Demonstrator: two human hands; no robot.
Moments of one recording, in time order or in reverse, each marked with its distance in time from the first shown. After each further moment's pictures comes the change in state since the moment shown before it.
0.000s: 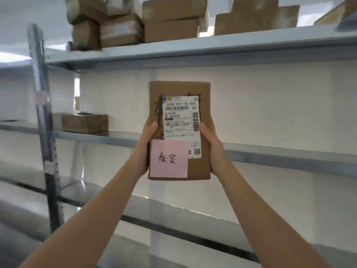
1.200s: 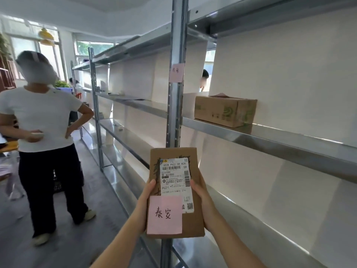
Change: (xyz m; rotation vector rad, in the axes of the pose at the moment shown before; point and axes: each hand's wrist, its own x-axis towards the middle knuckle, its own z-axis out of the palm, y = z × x) left_hand -0.069 -0.031 -0.545 -0.126 0.694 -0.270; right_hand 0.195 0.484 0.323 0.188 -0.338 0.561
